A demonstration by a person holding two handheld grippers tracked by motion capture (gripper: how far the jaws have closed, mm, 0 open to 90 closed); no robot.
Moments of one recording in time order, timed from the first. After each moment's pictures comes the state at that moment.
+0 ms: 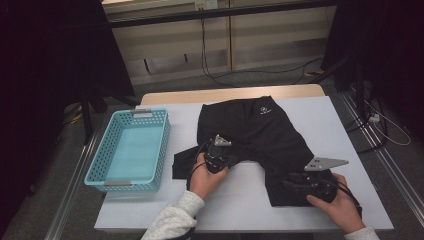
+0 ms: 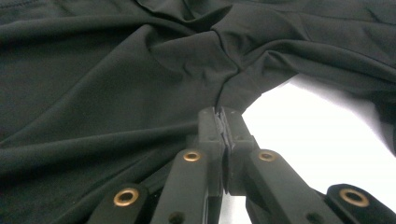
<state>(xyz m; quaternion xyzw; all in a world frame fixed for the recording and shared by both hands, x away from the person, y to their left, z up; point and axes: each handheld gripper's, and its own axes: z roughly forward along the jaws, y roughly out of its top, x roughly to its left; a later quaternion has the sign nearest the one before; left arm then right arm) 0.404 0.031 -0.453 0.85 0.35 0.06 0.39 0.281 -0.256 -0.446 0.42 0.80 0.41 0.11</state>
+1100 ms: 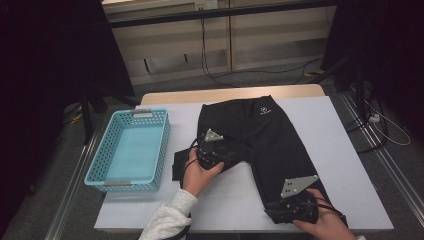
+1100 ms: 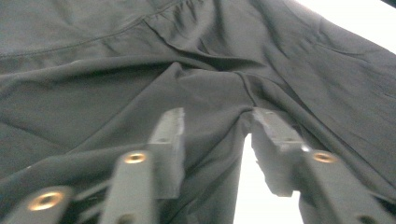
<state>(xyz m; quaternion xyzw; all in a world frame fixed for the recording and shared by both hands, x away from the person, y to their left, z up) 0.409 0.051 -0.432 0.83 0.36 0.08 0.42 0.253 -0.208 -0.450 0.30 0.87 0.39 0.02</state>
